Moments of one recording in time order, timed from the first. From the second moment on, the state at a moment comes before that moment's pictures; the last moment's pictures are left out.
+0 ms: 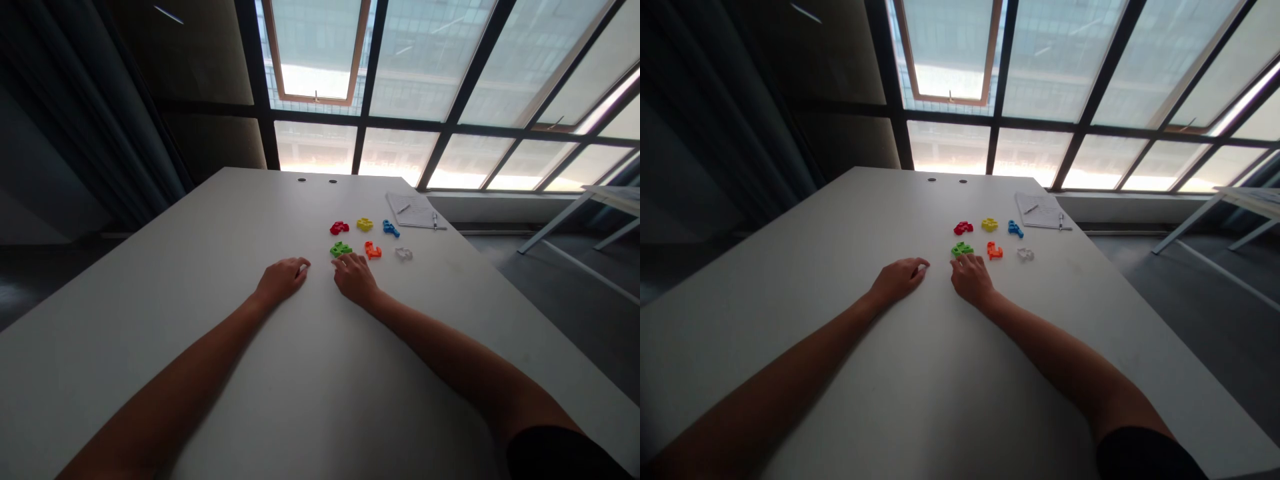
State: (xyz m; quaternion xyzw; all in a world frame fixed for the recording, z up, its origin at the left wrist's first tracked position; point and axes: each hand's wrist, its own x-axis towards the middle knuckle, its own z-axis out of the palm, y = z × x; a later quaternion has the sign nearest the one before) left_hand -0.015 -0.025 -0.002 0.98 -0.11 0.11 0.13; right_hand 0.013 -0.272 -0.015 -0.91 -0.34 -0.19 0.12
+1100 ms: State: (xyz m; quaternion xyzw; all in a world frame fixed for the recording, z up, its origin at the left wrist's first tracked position) left_hand 0.063 -0.099 0.001 0.98 -0.08 0.12 0.16; right_hand -0.042 -0.336 -0.019 -0.87 -0.41 -0.11 0.23
